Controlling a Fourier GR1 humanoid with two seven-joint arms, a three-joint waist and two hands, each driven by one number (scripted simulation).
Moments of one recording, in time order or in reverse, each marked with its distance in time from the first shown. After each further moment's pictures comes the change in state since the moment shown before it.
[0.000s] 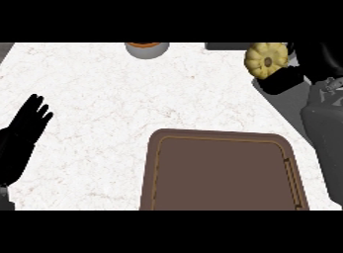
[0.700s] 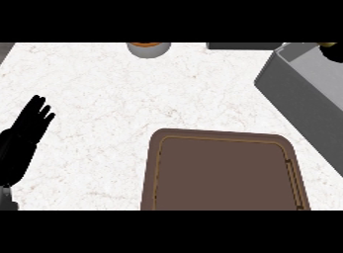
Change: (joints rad) left arm 0.002 -0.035 0.021 0.012 -0.037 -0.039 -0.016; right arm -0.083 -0.187 -0.204 0.204 0.022 -0.056 -0.092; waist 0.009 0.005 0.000
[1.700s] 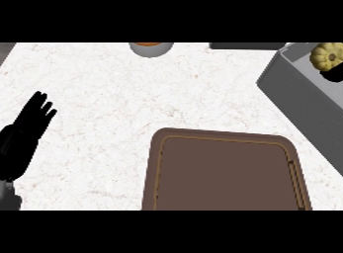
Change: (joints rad) left arm -0.036 -0.034 0.037 0.028 -0.034 -0.042 0.006; right arm -0.028 -0.048 -0.113 0.638 -0.017 -0.277 -0.357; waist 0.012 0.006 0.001
